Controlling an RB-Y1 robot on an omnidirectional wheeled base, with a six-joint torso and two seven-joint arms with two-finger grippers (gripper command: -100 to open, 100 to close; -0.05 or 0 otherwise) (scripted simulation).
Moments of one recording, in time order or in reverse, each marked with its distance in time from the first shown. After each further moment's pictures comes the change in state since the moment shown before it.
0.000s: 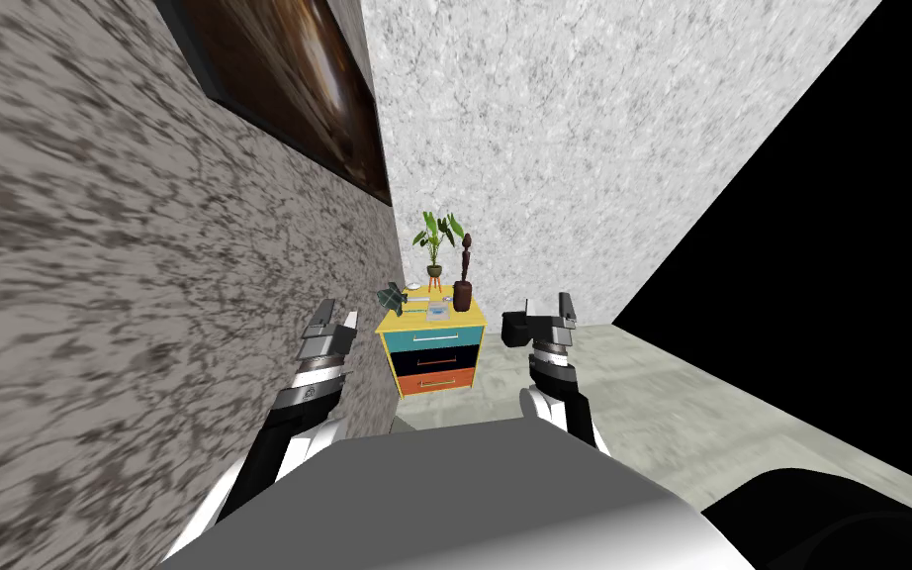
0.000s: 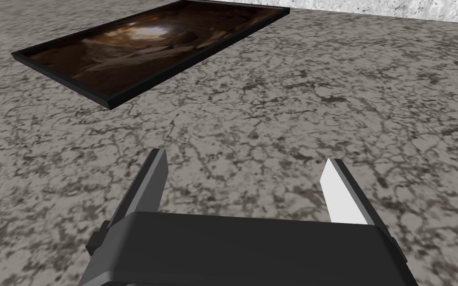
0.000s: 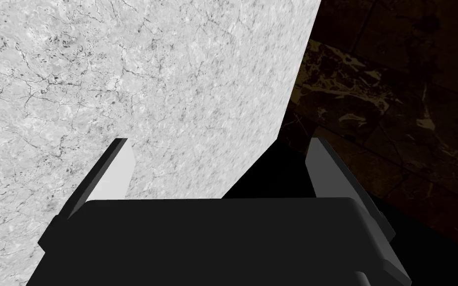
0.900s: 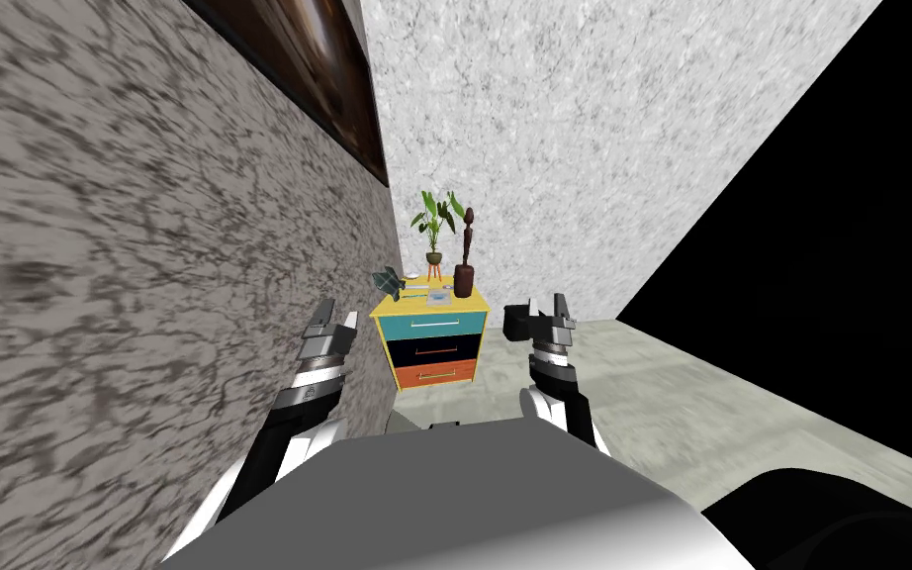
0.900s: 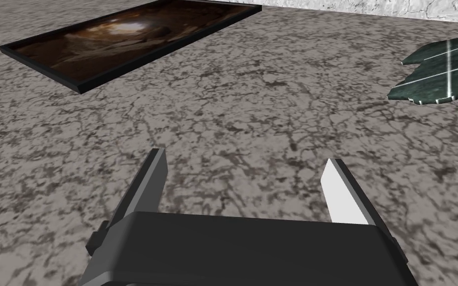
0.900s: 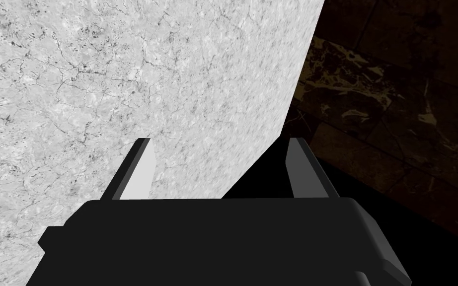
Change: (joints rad) left arm 0.000 0.000 0.000 0.000 0.000 0.000 0.000; right arm 0.000 0.000 0.000 0.000 0.000 0.000 0.000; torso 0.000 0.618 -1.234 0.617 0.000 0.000
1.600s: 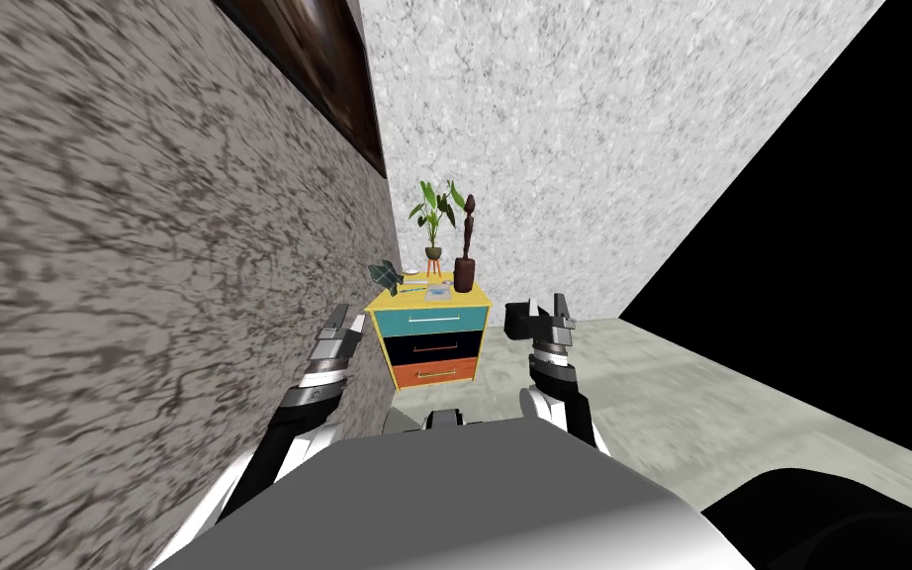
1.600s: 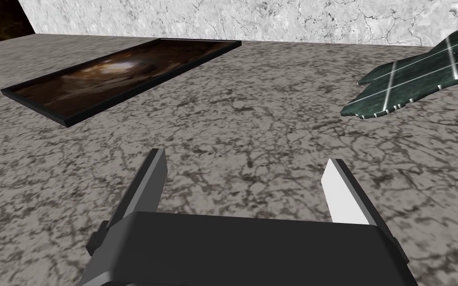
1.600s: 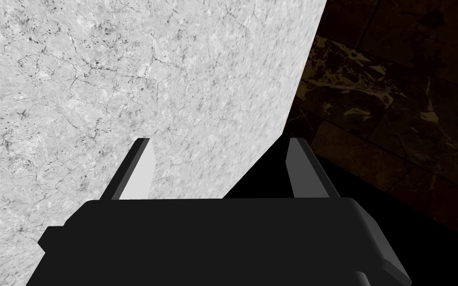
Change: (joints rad) left arm -0.016 0.122 0.000 0.080 -0.004 -0.054 -0.004; right arm 0.000 0.000 0.000 0.000 0.000 0.000 0.000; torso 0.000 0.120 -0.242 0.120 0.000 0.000
